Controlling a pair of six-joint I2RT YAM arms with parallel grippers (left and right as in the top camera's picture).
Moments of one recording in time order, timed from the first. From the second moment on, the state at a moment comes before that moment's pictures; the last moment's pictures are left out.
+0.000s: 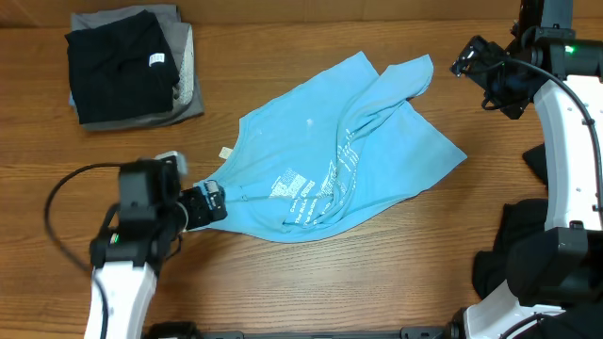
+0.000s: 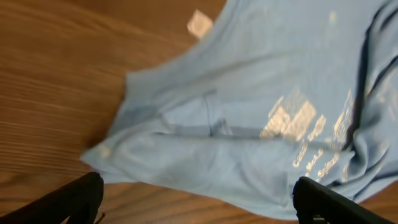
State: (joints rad) left arm 0.03 1.04 0.74 -0.71 0.19 -0.29; right arm -0.10 1.82 1.86 -1.13 -0.12 0.54
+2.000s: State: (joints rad) left arm -0.13 1.69 0.87 -0.46 0.09 -0.07; right arm -0.10 1.82 1.72 -1.09 -0.09 0.54
